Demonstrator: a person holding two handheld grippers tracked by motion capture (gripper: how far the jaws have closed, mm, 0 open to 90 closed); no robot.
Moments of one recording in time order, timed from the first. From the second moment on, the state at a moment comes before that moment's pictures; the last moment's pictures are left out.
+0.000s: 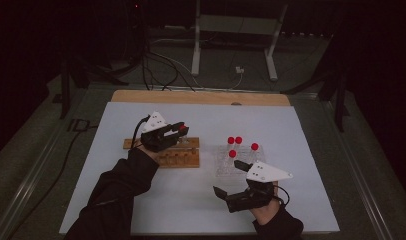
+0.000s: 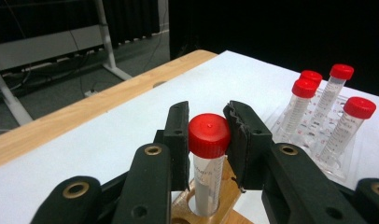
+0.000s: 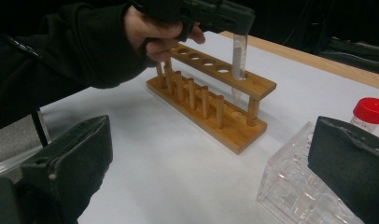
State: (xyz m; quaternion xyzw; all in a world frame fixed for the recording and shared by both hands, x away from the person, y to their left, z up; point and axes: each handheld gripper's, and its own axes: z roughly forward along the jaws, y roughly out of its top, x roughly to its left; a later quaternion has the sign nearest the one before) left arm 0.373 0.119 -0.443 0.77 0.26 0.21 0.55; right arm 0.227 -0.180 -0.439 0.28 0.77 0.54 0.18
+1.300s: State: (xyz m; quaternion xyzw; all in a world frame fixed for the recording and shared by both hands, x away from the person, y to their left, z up) left arm 0.368 0.128 -0.443 0.78 0.26 0.18 0.54; right arm 0.230 -0.194 -0.429 0.29 0.76 0.55 0.18
